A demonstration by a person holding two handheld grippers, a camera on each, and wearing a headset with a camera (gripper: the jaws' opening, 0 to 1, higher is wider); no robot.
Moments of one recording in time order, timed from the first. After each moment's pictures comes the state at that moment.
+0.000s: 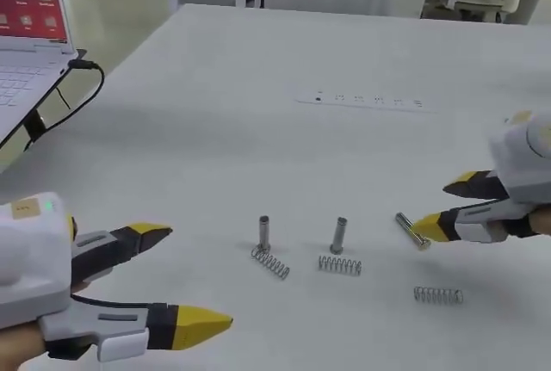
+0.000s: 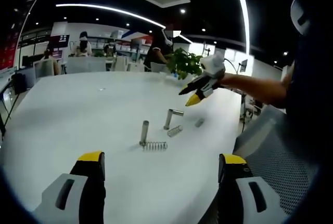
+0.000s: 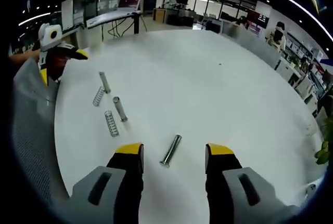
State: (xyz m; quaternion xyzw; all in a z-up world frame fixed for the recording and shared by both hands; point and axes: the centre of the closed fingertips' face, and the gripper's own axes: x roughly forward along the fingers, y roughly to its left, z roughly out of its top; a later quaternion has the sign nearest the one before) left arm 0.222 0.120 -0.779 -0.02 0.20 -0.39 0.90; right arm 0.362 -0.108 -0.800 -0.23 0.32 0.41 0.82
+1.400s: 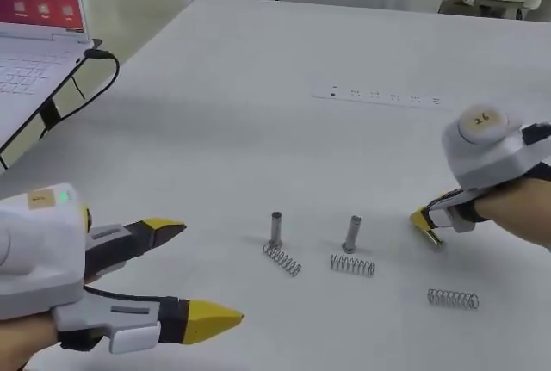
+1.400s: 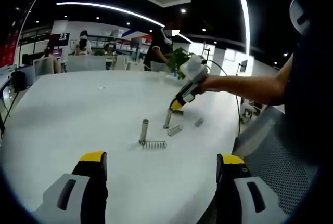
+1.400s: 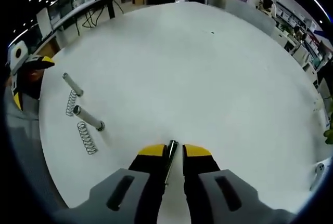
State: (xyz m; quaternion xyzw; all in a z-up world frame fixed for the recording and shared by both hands) left arm 0.222 0.119 -0.781 -0.02 0.21 -0.39 0.90; right arm 0.385 -0.099 -0.848 -0.22 0.43 0.34 0.81
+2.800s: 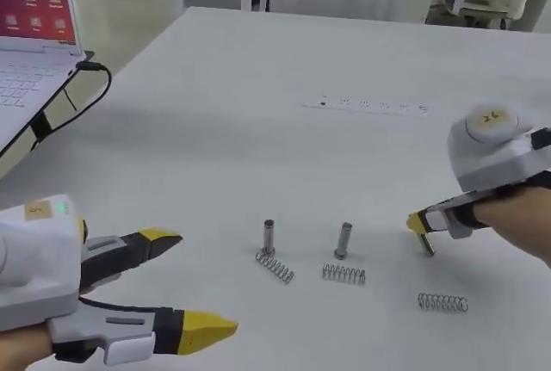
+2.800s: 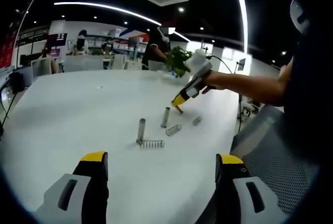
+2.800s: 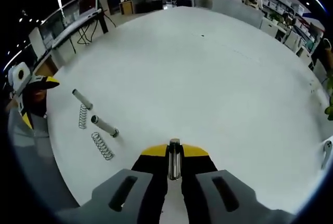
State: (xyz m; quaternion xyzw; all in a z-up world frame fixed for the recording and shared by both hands) left arm 0.219 0.115 -0.782 -0.01 0.21 -0.40 0.89; right arm 0.365 -0.101 -0.824 -0.15 0.43 0.32 0.83
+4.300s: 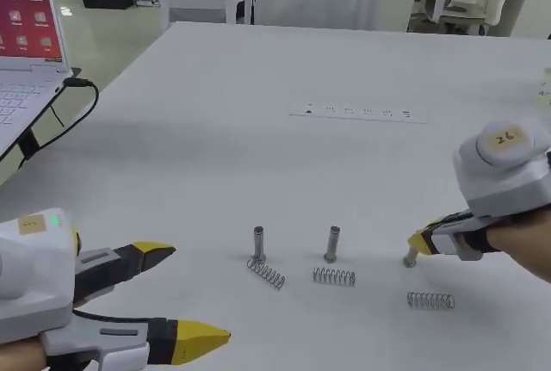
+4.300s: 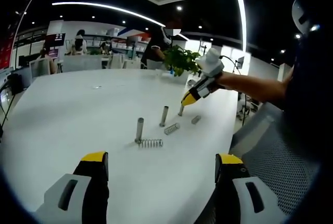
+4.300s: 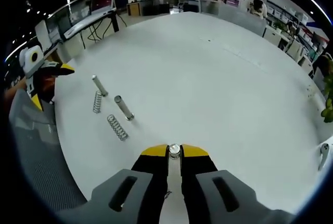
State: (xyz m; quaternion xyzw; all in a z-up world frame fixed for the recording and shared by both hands) left arm 0.218 0.112 -0.783 -0.01 0.21 -0.40 0.89; right arm 0.334 -0.109 -0.815 -0.17 0.40 0.34 0.83
